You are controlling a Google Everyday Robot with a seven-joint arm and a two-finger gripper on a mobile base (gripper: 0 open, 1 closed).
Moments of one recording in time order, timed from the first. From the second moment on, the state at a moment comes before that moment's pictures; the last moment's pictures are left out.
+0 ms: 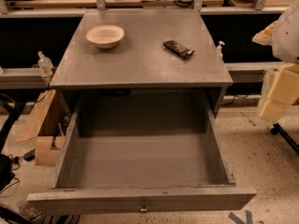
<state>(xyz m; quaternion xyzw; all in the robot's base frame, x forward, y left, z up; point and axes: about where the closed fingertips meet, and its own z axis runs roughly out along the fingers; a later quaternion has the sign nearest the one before) 0.438 -0.215 0.984 -0.60 0.78 -0.04 0.17</state>
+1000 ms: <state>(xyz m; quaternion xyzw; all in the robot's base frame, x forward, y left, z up) 0.514 -0.245 0.986 -0.54 0.79 -0.01 0.29</state>
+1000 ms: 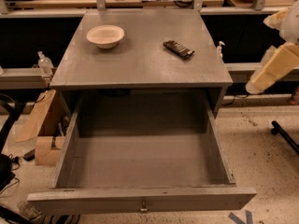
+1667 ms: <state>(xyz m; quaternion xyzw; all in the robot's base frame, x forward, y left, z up) 0.583 -0.276 0.993 -0.41 0.79 0.04 0.45</state>
